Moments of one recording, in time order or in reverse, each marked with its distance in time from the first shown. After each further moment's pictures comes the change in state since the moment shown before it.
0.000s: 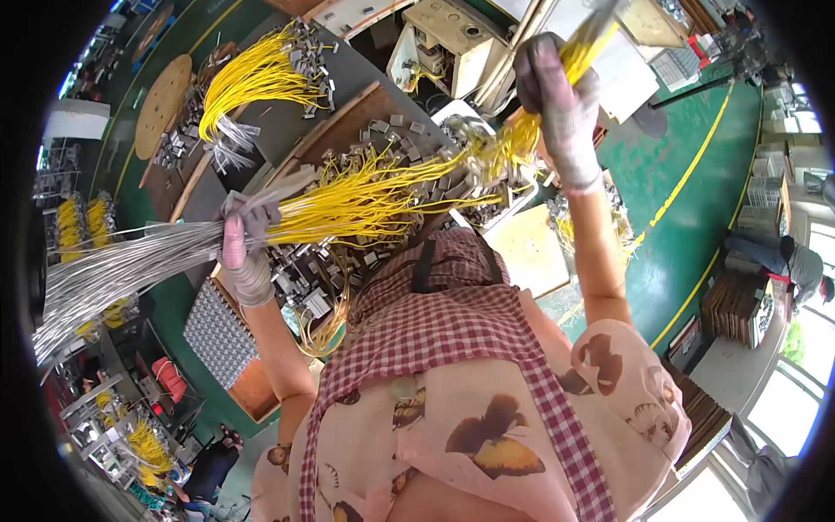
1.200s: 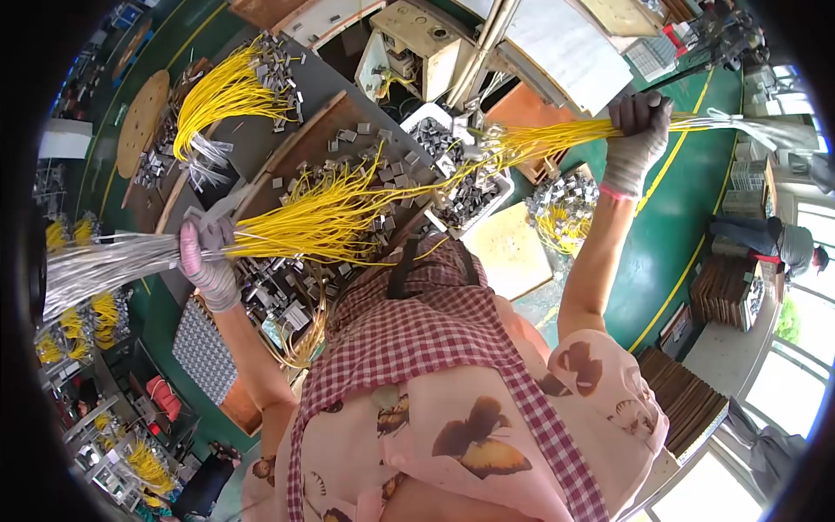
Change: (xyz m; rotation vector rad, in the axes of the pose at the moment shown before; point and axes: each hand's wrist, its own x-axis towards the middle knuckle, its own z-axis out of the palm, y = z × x) left_hand 0.015 -0.001 -0.006 -0.095 0.019 -0.034; right_hand 0.005 0.032 -0.175 0.513 0.351 -0.081
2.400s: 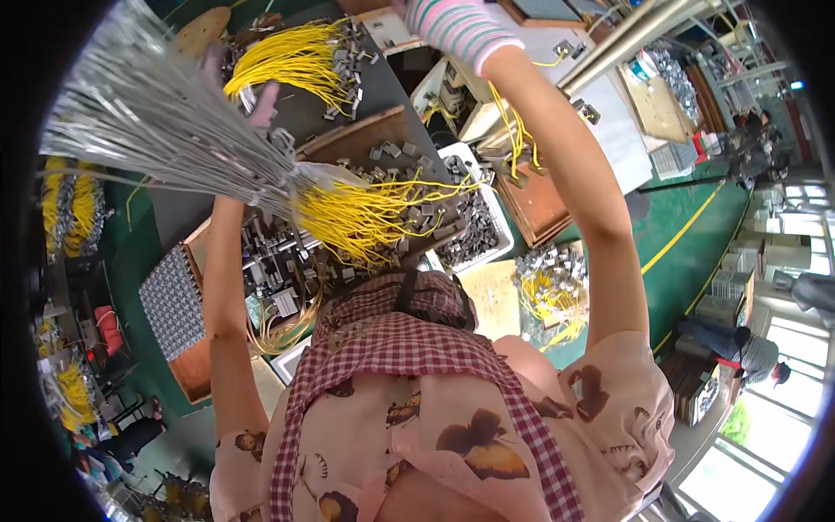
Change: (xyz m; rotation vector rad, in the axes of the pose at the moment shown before) left_hand 0.097 0.002 -0.002 0.993 -0.131 0.837; right_hand 0.011 0.152 0.332 -1.871 -1.294 -0.835
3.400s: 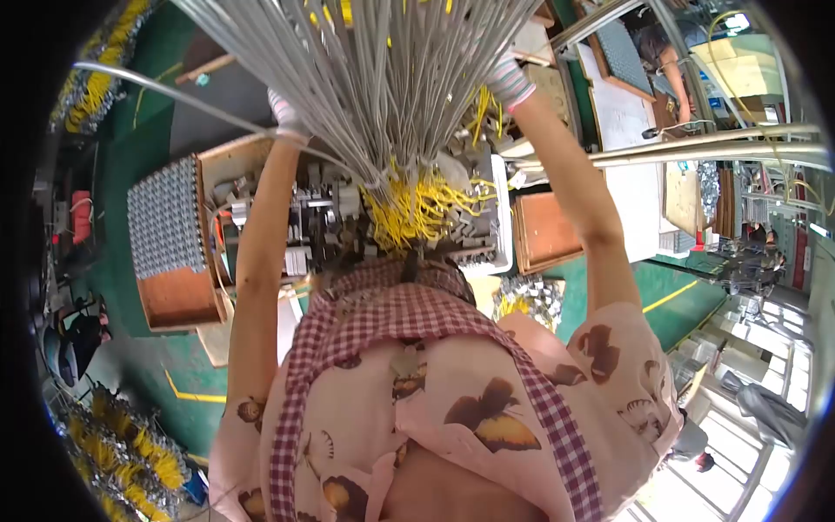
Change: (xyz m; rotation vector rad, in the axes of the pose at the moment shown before) left_hand -0.113 -0.211 0.046 -0.106 0.618 -0.966; right_hand 0.037 -0.089 0.020 0.887 0.315 -0.067
